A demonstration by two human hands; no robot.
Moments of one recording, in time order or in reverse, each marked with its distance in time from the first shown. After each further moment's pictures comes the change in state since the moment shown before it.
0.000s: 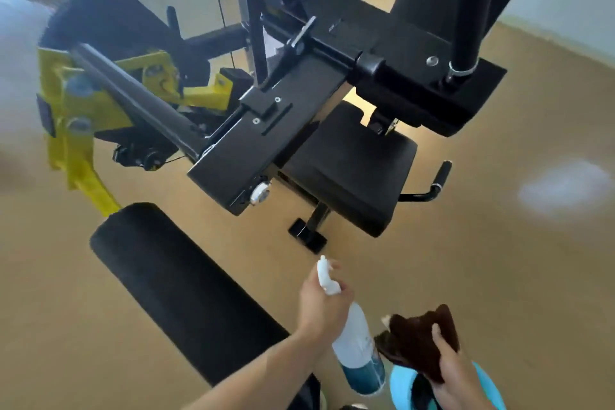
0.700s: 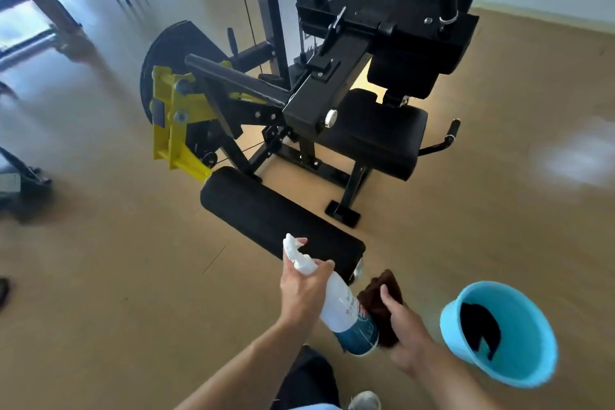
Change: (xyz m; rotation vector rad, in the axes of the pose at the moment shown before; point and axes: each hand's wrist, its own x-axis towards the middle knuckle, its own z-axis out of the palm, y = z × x) left_hand -0.165 -0.102 -0.179 -0.053 0.179 0.188; right_hand -0.215 0.175 0.048 -0.052 -0.184 0.254
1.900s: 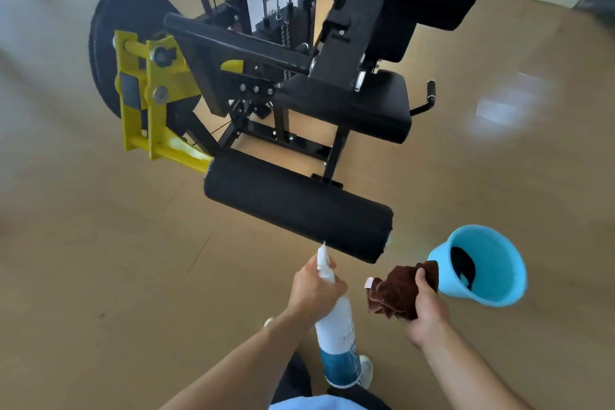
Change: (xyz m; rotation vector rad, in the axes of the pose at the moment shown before) left_hand 0.076 -0.059 -0.107 0.545 -0.468 -0.021; right_hand -0.015 0.077 0.074 0.365 0.479 -0.175
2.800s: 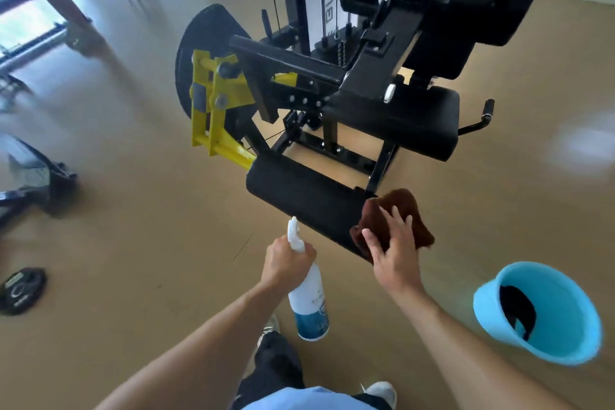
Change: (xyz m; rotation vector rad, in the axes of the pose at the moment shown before) left_hand -0.021 0.018 -0.049 0.025 0.441 -0.047; right_hand -0.005 -0.015 0.061 -1.049 -0.509 -1.130
